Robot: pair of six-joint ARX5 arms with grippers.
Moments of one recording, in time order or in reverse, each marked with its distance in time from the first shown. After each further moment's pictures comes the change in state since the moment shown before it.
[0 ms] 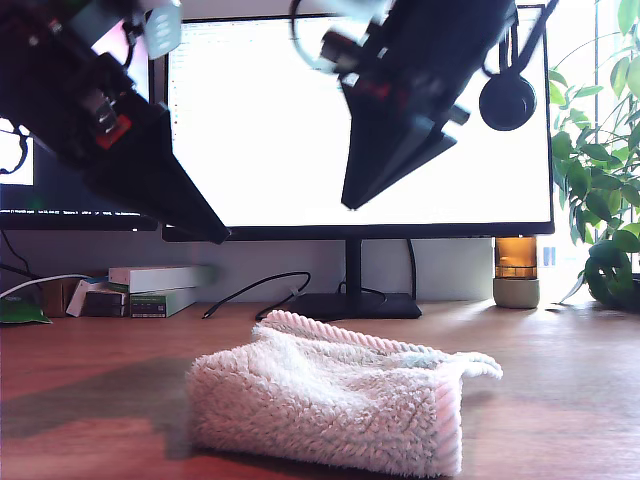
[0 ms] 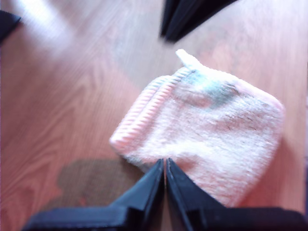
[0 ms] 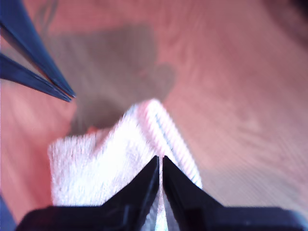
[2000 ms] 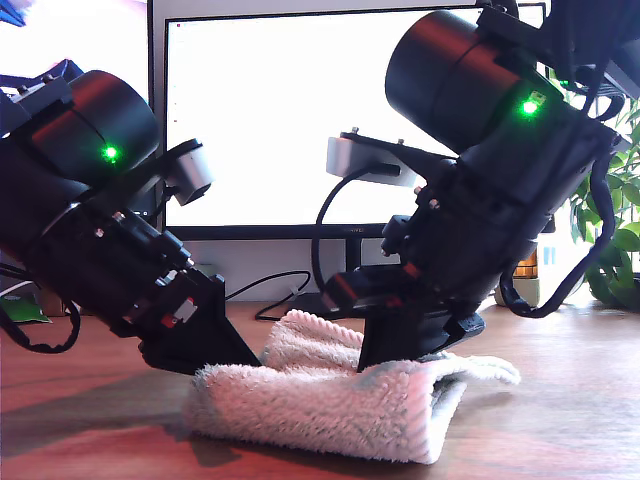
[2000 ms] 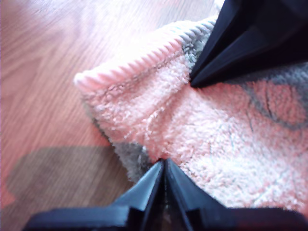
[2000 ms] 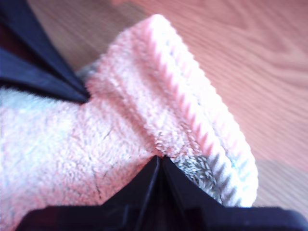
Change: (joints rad) left arm -0.067 0.308 -0.164 0.517 -0.079 -0.196; right arm 0.031 0.179 -0.351 0.523 0.035 0.145
